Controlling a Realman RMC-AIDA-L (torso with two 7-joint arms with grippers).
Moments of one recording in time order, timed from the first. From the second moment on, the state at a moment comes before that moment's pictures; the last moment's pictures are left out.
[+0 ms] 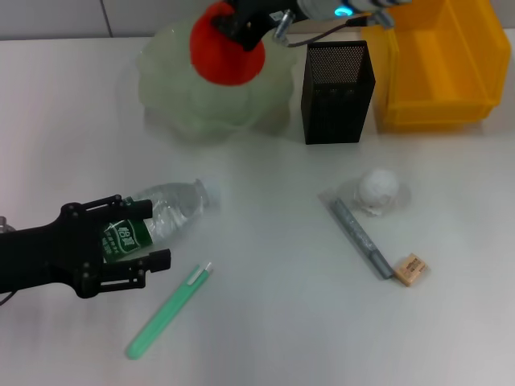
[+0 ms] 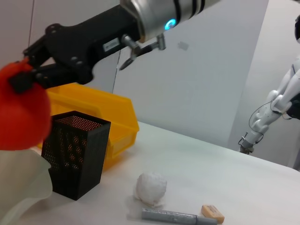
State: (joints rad) left arm -0.33 -2.04 0.64 0.69 1.99 1.81 -1.20; right arm 0.93 2.09 -1.56 -1.01 -2.36 -0.79 2.25
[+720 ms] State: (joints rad) left arm -0.33 -2.06 0.64 0.66 1.99 1.80 -1.19; right arm 0.87 2.09 -1.60 -1.02 -2.31 -0.69 2.25
